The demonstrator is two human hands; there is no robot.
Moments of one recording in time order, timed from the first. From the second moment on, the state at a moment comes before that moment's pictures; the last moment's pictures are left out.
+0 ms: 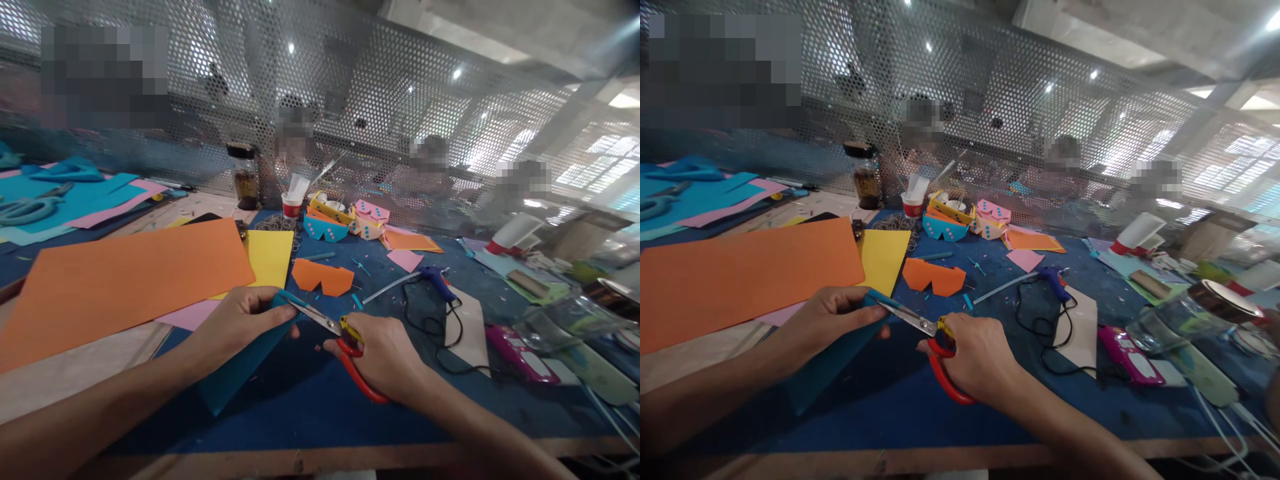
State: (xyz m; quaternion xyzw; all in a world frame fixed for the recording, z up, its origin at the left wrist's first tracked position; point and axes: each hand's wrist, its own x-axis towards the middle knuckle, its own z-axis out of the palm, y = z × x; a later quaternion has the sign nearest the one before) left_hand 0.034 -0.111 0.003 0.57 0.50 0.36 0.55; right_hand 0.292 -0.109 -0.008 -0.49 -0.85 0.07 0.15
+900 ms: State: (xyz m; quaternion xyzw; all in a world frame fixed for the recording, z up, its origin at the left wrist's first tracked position) left_hand 0.034 -0.108 0.007 0.58 0.51 0.34 0.54; right_hand 0.294 -0.108 -0.014 -0.49 -0.86 0.05 0.15
